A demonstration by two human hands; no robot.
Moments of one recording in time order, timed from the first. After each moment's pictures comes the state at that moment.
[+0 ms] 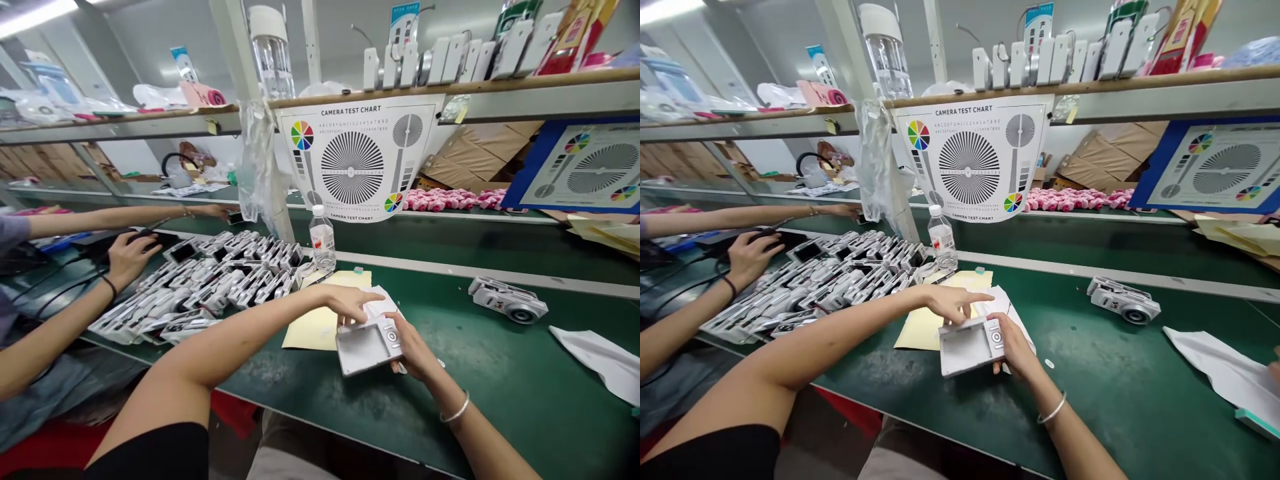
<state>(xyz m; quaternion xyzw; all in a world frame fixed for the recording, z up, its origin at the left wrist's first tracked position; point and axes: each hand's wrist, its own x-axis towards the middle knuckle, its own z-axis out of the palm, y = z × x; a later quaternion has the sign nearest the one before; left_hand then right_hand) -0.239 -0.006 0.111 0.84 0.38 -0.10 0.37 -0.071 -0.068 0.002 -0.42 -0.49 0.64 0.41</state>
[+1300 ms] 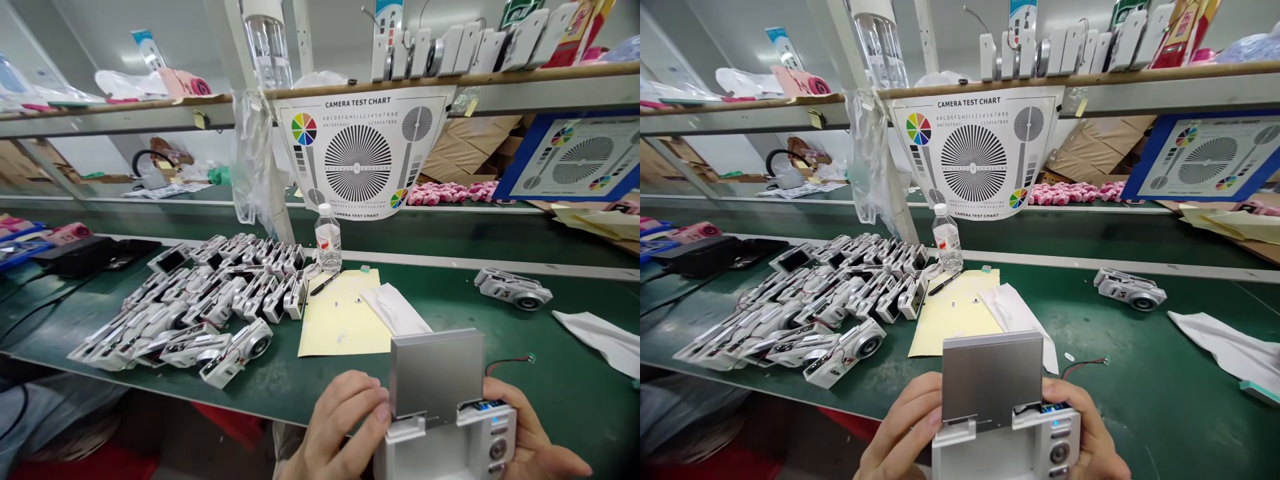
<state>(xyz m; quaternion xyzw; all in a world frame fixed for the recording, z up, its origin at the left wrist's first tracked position) -0.283 -0.177 0.061 0.82 0.25 0.52 -0.06 -0.066 -0.190 0.022 -0.39 -0.42 0.49 0.66</state>
